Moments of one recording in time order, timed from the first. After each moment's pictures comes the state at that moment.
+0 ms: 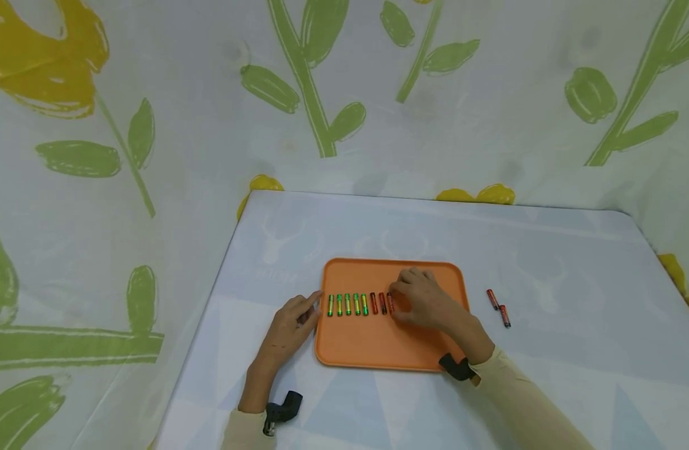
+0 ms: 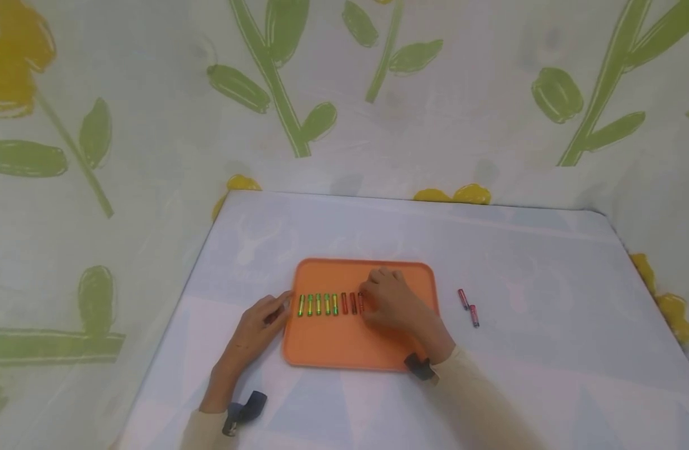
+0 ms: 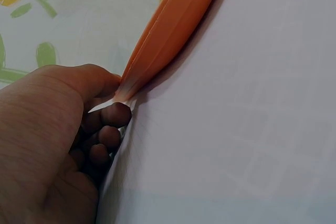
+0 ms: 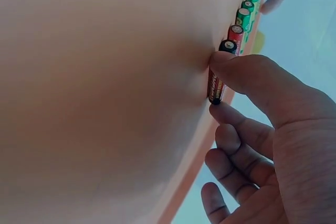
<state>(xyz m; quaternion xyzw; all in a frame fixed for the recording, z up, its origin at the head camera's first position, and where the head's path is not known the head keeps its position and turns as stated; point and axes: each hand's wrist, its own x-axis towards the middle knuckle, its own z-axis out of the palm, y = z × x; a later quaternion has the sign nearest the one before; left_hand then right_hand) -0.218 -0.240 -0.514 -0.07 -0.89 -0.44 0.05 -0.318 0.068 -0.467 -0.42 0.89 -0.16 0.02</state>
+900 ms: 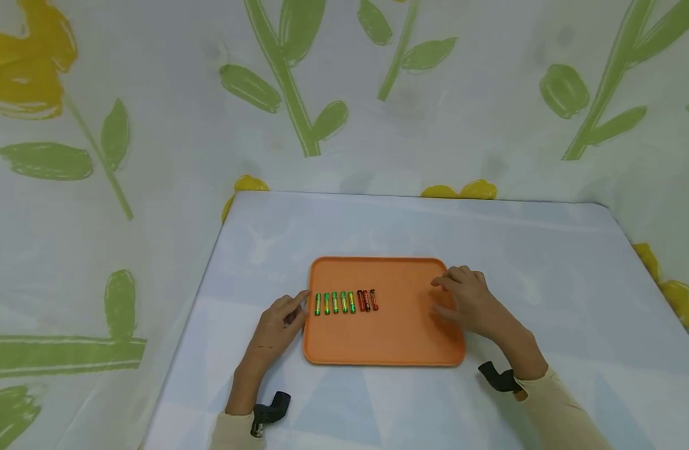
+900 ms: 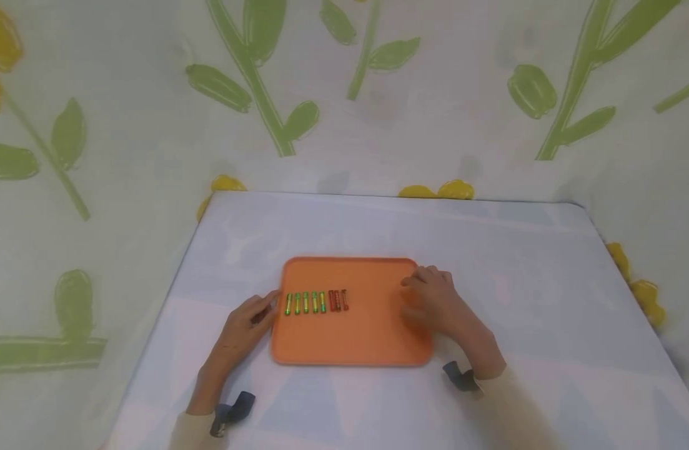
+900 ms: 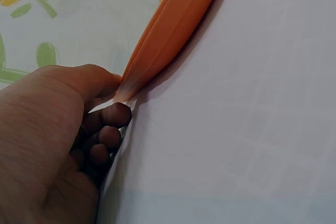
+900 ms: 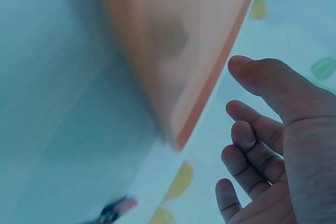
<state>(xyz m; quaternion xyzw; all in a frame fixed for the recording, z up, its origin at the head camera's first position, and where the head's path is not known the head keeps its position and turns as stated) -0.220 -0.239 -0.515 -0.09 -0.89 -0.44 0.06 -0.304 0.165 -0.451 -0.35 0.91 -0.20 -0.04</state>
